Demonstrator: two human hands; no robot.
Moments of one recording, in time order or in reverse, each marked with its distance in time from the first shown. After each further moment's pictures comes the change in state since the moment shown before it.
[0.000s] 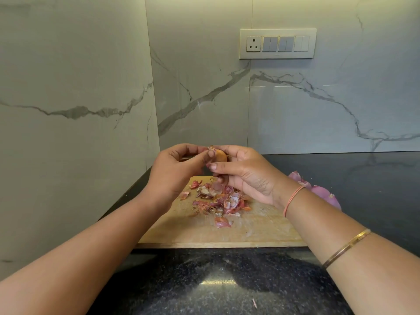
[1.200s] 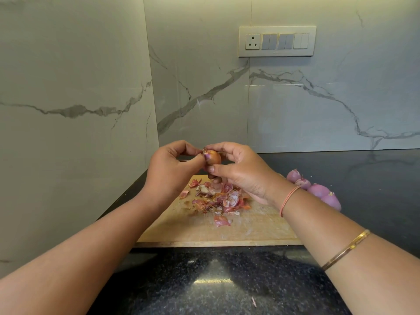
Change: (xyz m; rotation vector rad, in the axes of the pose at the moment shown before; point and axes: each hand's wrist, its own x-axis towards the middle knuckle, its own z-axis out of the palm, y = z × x) left_hand -0.004 0.004 0.000 0.206 0.107 0.076; right_hand 0.001 0.004 0.004 -0.339 0.105 -0.086
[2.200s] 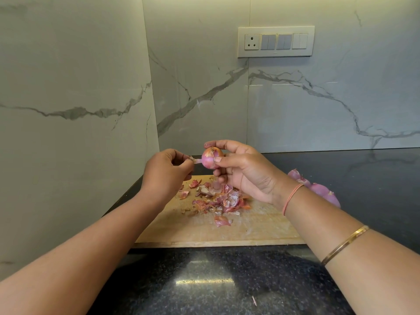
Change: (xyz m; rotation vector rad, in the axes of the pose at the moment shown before) left_hand 0.006 -0.012 -0.003 0.208 0.045 -0.154; right_hand 0.000 -0.004 -0.006 0.350 -0.096 0.087
